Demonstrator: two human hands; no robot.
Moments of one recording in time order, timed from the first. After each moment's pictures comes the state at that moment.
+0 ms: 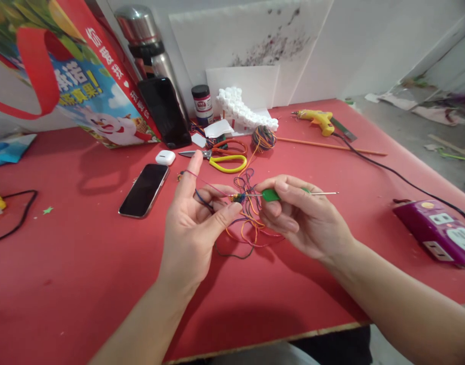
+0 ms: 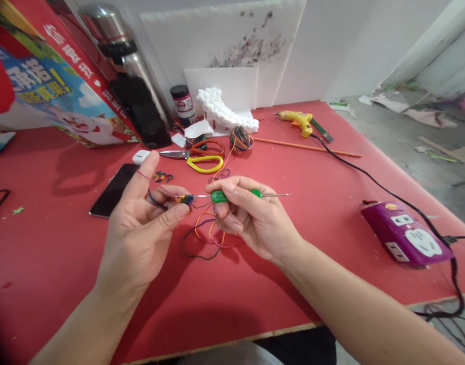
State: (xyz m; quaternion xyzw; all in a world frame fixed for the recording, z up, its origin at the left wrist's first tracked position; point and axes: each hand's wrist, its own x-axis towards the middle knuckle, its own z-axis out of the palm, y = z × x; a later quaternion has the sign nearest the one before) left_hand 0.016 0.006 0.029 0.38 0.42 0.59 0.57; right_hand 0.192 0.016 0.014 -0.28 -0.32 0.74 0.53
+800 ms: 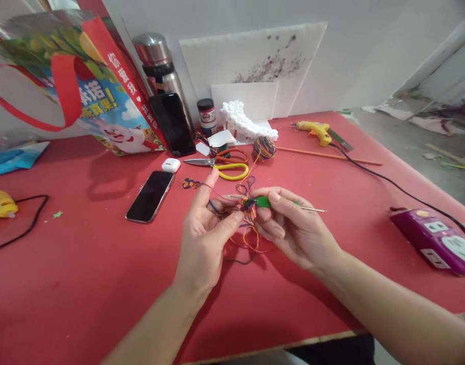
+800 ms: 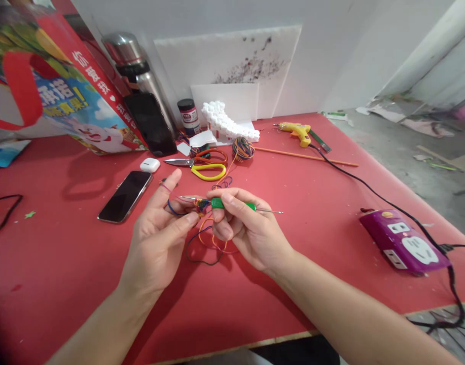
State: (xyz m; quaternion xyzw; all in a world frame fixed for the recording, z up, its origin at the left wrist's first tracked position) left_hand 0.024 0.000 0.025 0.30 0.38 0.59 0.64; right_hand 0.177 0.011 0.006 -0.26 -0.28 0.73 0.56
